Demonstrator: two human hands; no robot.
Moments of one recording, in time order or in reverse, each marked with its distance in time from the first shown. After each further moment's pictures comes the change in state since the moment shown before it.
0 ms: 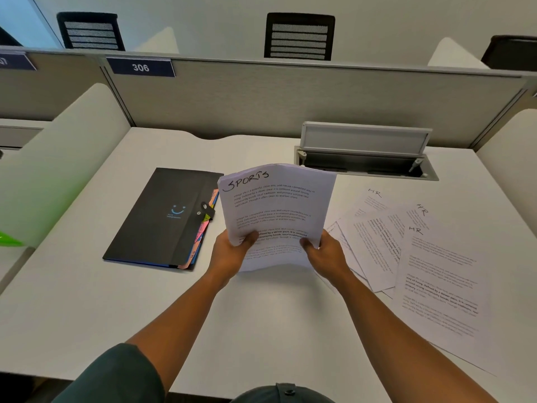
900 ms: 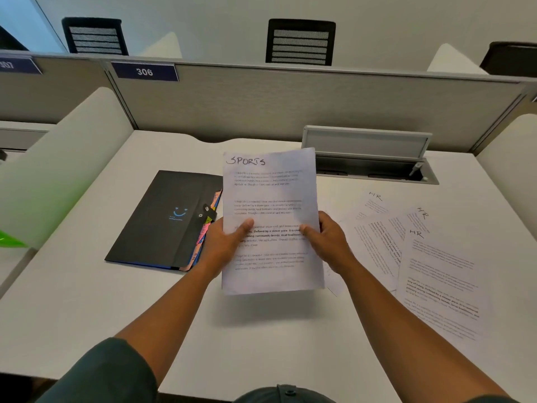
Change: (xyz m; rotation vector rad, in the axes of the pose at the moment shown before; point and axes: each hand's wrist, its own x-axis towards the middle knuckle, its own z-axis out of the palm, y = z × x) left_hand 0.008 0.029 -0.017 -0.073 -0.020 -0.010; right_hand 0.020 -0.023 -0.011 0.134 -0.030 -0.031
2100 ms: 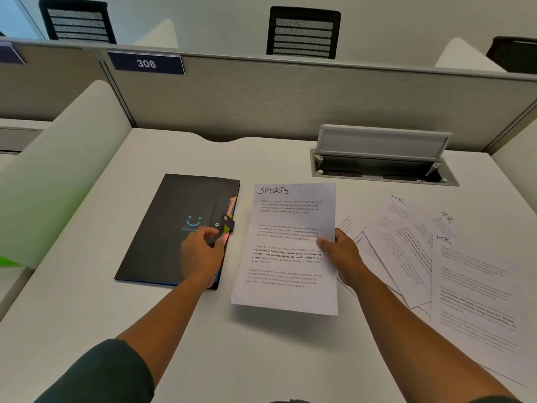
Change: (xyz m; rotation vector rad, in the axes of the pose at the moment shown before) left_hand 0.069 -0.063 -0.102 0.680 0.341 0.026; right_hand 0.039 0.019 0.056 0.218 0.132 0.356
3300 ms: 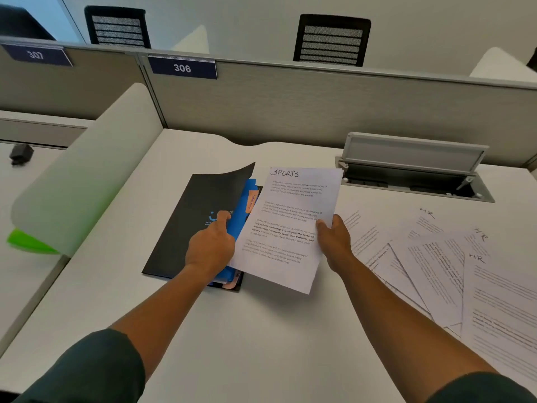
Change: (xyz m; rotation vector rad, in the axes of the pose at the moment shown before) left_hand 0.012 0.018 -0.059 0.529 -0.147 0.263; right_hand 0.010 -0.040 0.077 -0.061 0.087 -0.136
